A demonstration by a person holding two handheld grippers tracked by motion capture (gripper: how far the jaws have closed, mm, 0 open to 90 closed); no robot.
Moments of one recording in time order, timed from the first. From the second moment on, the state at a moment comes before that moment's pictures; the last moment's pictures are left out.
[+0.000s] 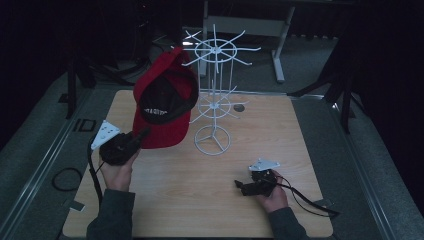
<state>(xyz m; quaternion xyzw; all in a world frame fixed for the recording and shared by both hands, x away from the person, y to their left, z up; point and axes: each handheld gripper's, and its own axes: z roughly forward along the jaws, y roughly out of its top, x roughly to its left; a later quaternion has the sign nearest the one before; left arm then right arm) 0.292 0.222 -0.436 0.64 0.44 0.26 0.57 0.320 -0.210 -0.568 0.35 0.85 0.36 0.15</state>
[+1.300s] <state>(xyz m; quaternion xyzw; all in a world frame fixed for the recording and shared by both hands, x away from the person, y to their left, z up) 0.298 0.222 -0.476 0.64 0.50 0.21 0.54 0.320 -0.210 -0.568 0.35 0.85 0.36 0.15</state>
